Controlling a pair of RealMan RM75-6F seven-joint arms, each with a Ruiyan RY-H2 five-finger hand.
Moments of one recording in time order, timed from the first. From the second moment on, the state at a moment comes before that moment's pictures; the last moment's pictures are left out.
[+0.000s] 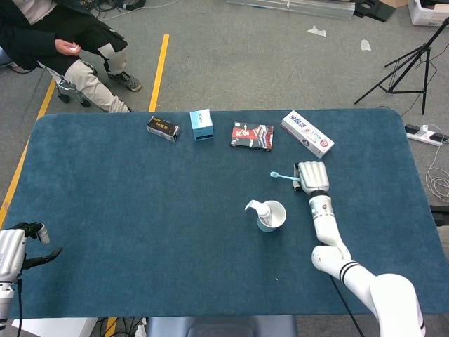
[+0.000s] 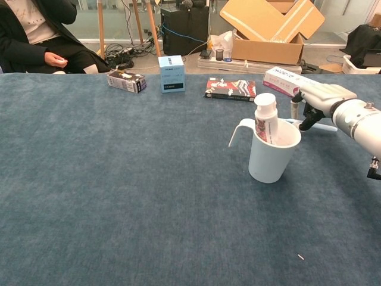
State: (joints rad) left arm -0.12 -1.07 -0.08 -1.70 1.42 1.46 0.01; right arm 0.78 -1.88 0.33 -0.63 -1.05 0.79 -0.26
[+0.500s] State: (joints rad) left arm -0.12 -1.08 -0.08 -1.70 1.42 1.45 0.03; right arm 0.73 -1.71 0.37 -0.99 -1.03 0.90 -0.26
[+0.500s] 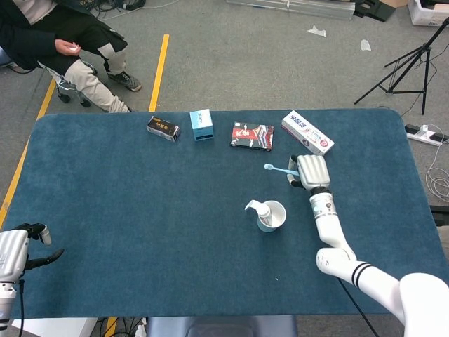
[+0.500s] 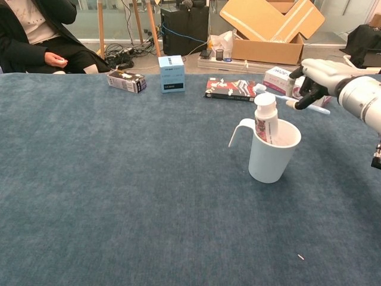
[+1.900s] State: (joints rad) left arm -0.12 -1.09 -0.08 -1.68 1.41 1.44 0.04; right arm 0.60 -1.33 0.40 -1.86 -0.80 1.04 -0.12
